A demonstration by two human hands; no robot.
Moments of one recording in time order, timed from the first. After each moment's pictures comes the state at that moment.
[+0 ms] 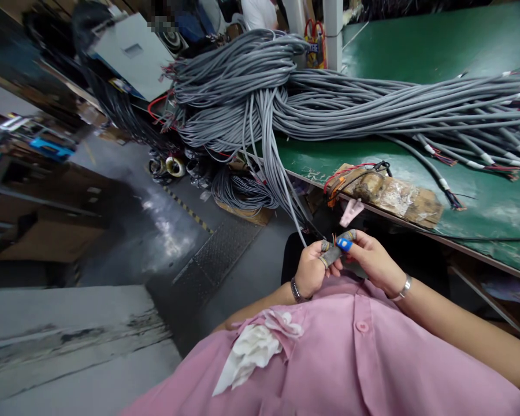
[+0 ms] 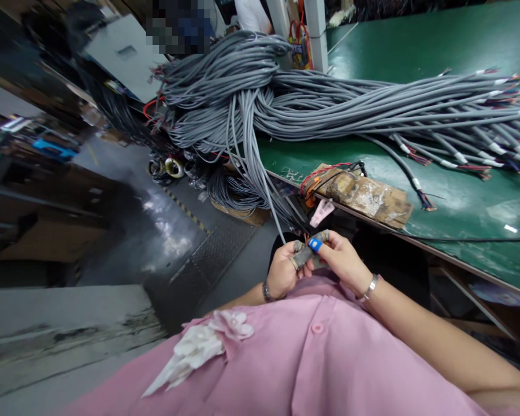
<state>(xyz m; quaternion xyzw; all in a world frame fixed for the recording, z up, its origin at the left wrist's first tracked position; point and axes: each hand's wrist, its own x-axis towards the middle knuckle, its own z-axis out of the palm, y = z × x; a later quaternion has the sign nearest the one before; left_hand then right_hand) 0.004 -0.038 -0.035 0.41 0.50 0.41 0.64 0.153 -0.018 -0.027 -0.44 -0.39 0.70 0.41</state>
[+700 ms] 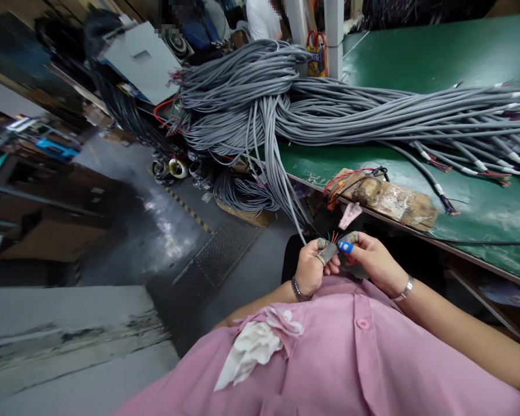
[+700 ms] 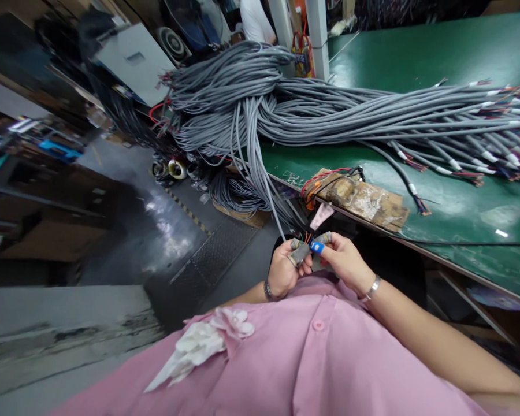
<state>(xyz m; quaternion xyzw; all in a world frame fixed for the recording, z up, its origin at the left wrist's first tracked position) 0.008 -0.035 -0.036 0.37 0.49 0.47 0.63 0.162 -0.018 -0.020 -0.45 -0.39 0.69 0.40</state>
